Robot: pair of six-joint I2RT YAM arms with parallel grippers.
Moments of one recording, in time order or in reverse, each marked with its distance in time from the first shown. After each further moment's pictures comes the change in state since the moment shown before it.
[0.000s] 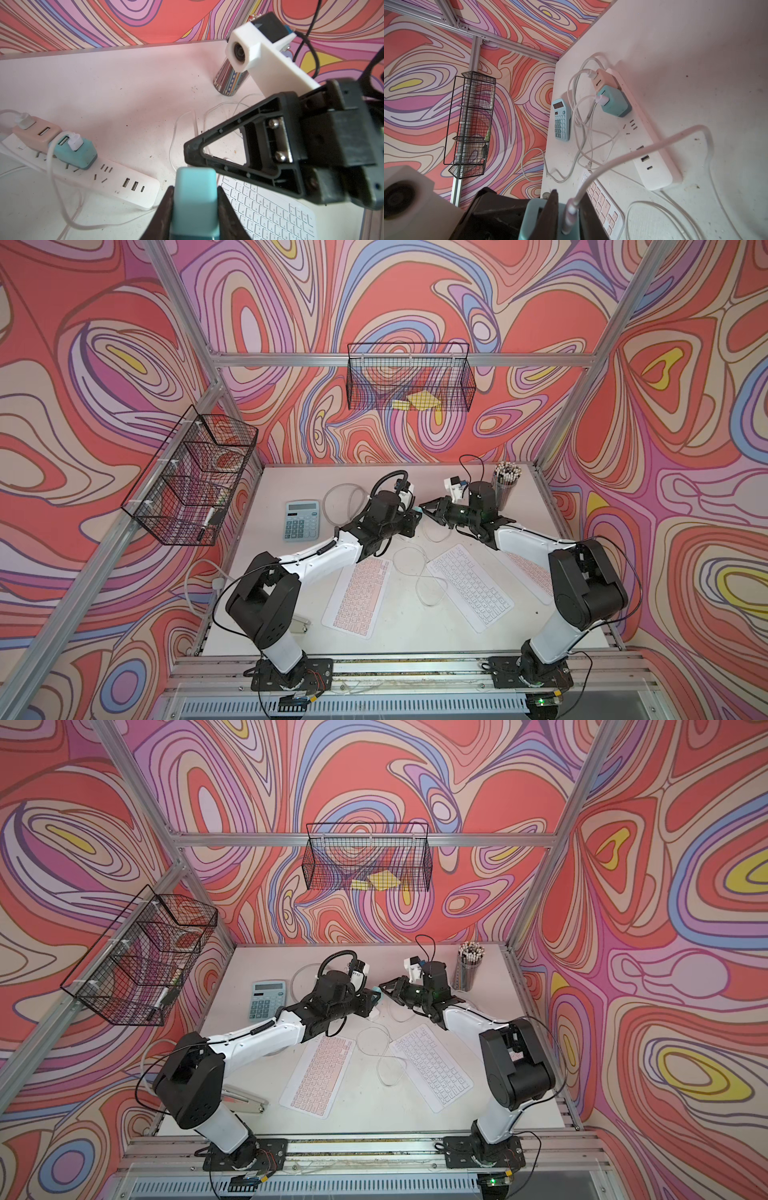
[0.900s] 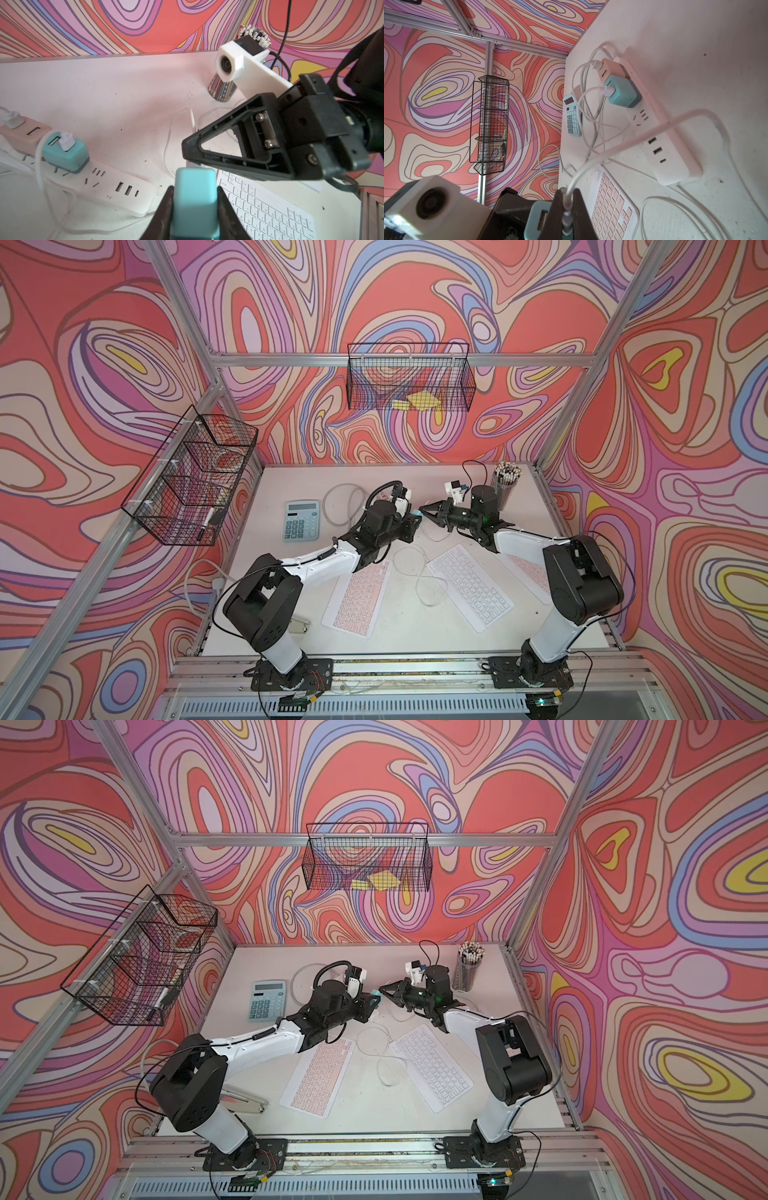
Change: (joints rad) left arm -0.005 -0.023 -0.132 0.195 0.008 -0.018; right arm -0.051 0.035 -0.053 0.149 -0.084 0.120
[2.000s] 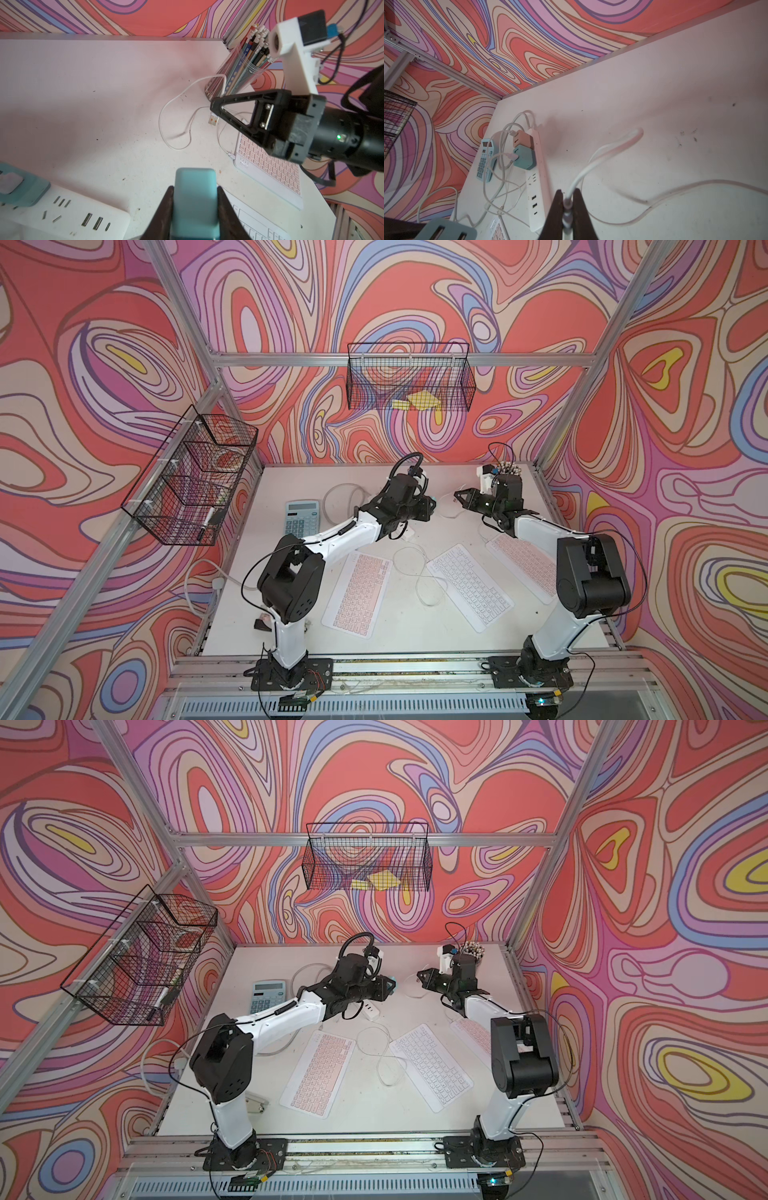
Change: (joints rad) left arm 0.000 0.287 0.506 -0.385 0.039 -0.124; right arm -0.192 0.014 0.109 -0.253 0.251 -0.640
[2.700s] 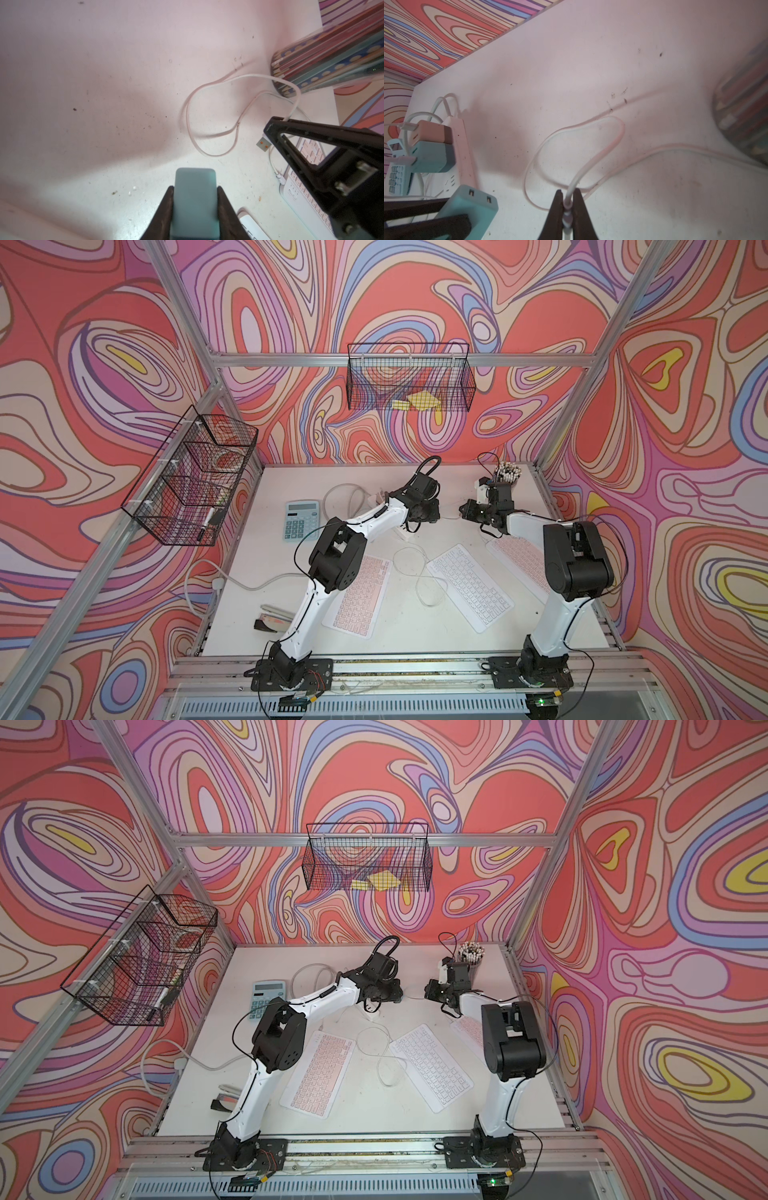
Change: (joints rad) left arm 0.007 0.423 0.456 -0.349 -0.029 -0.188; right arm 0.000 0.164 0.072 -0.171 0.202 -0.078
